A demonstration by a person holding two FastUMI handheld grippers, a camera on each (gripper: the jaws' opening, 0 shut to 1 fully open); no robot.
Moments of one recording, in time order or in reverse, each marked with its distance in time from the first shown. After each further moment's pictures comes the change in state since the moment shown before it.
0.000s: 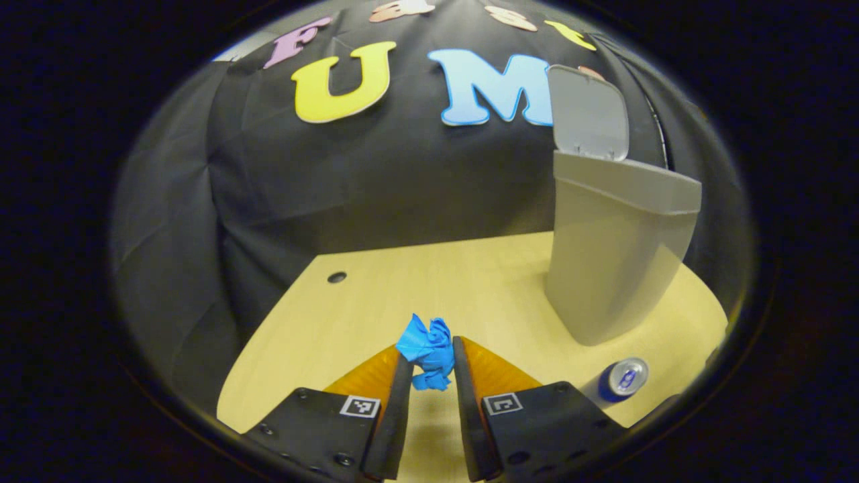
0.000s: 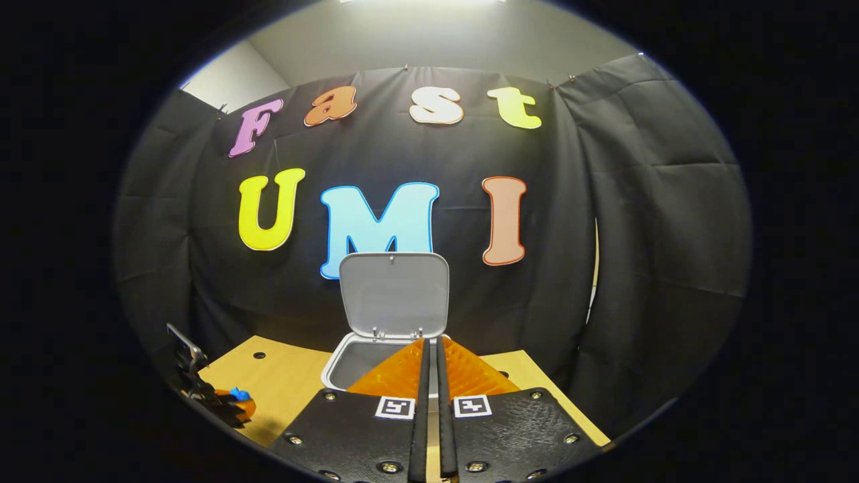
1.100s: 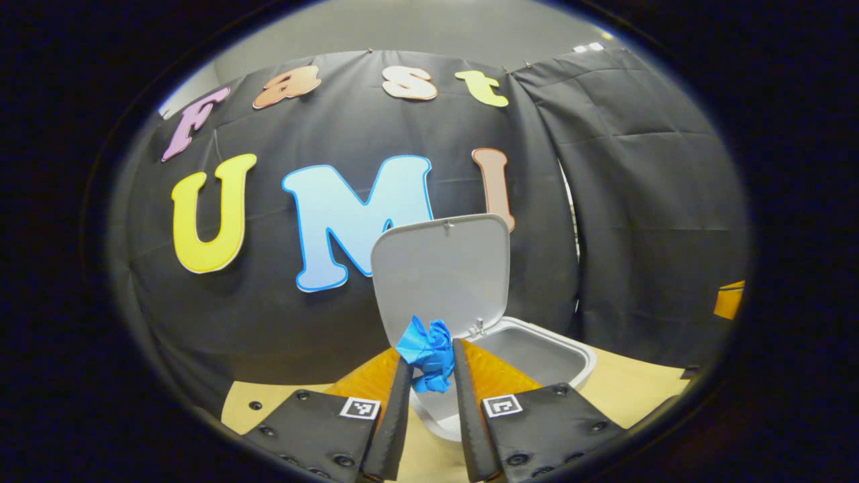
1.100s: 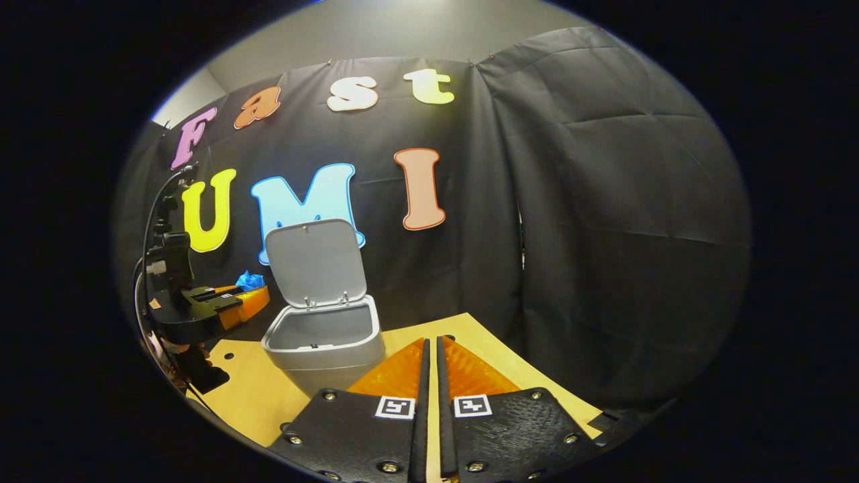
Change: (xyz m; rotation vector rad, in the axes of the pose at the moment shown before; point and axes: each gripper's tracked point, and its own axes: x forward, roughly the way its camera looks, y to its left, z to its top) left arm -0.004 -0.232 0.258 0.129 -0.356 -0.352; right arm -0.061 -0.095 -0.063 0.139 0.091 -0.243
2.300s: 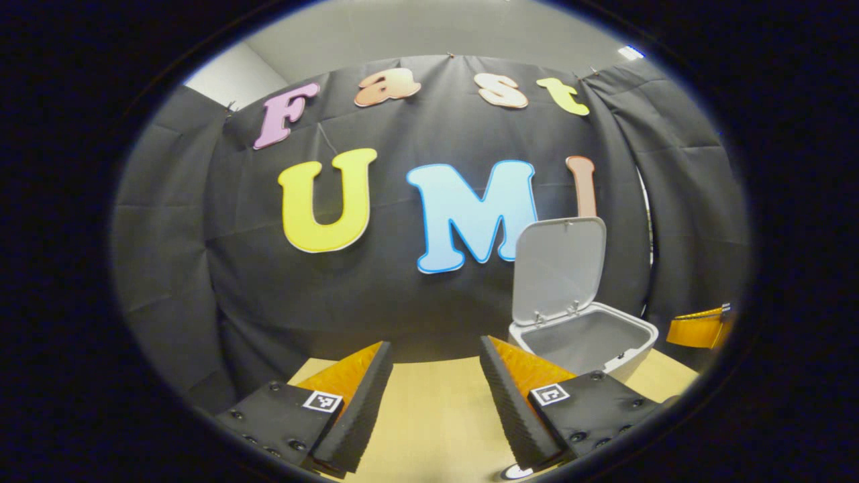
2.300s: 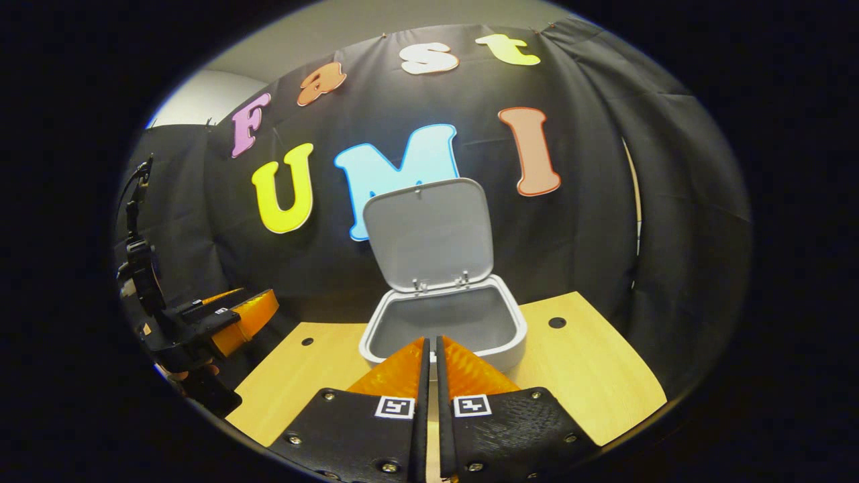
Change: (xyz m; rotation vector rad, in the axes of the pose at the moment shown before) left arm -0.136 0.147 -0.017 -0.077 0.011 0.381; right arm 0.046 0.174 -0.022 -0.015 0.135 0.444
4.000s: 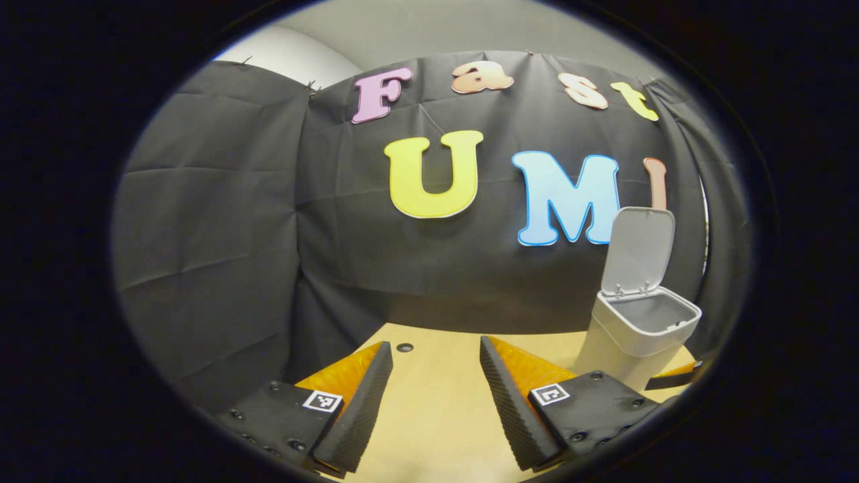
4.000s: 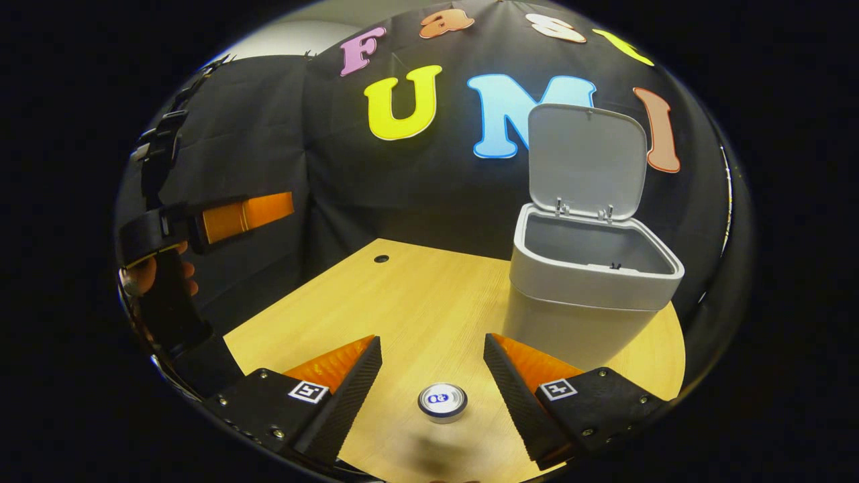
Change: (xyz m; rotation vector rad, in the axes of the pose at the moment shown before) left arm -0.095 0.131 -0.053 -0.106 0.075 0.282; right arm -0.004 0.110 -0.133 -0.263 0.255 0.292
